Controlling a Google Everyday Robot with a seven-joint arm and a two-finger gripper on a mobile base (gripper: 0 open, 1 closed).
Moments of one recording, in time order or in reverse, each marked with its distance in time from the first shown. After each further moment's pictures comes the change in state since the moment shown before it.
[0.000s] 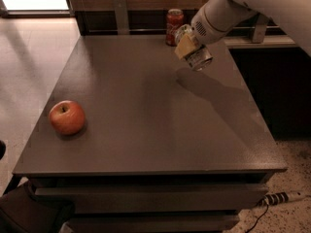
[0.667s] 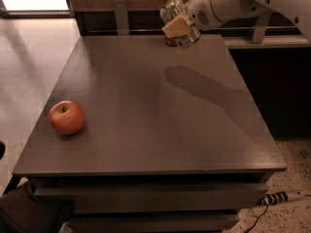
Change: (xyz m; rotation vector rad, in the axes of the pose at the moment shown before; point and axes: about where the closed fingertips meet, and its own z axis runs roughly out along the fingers) arm -0.072 0.018 -0.035 -0.052 -0.397 -0.326
